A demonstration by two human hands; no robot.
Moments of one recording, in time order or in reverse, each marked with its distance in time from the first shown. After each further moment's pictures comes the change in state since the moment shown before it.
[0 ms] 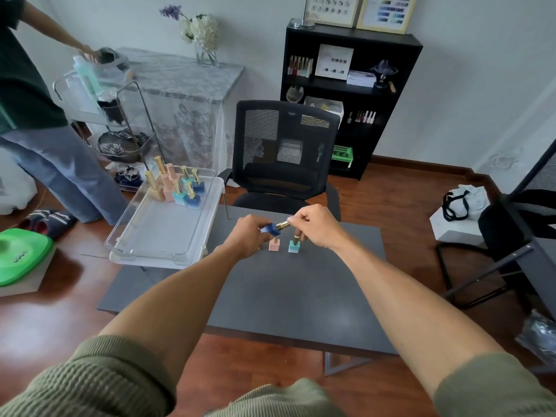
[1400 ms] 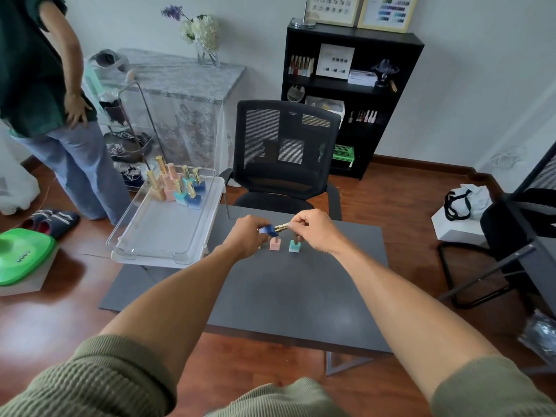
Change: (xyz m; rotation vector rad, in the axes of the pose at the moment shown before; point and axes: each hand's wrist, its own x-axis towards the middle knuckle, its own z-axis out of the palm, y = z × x) left_hand -0.002 -0.003 -0.001 0.050 0.005 -0.003; right_hand -0.003 0.008 0.010 0.037 -0.007 -0.022
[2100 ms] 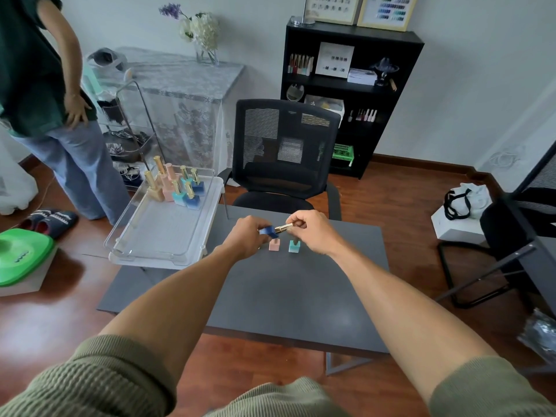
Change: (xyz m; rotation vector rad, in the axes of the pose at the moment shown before) left_hand 0.003 0.000 0.000 0.016 -0.017 0.022; right_hand 0.005 0.005 0.006 0.003 -0.004 -0.043
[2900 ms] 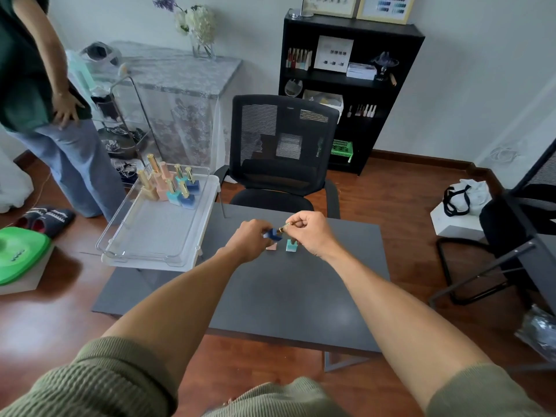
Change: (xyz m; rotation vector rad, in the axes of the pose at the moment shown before) left_hand 0.016 -0.006 0.022 0.035 -0.035 -0.006; right_hand 0.003 0.014 0.013 0.280 0.129 0.113
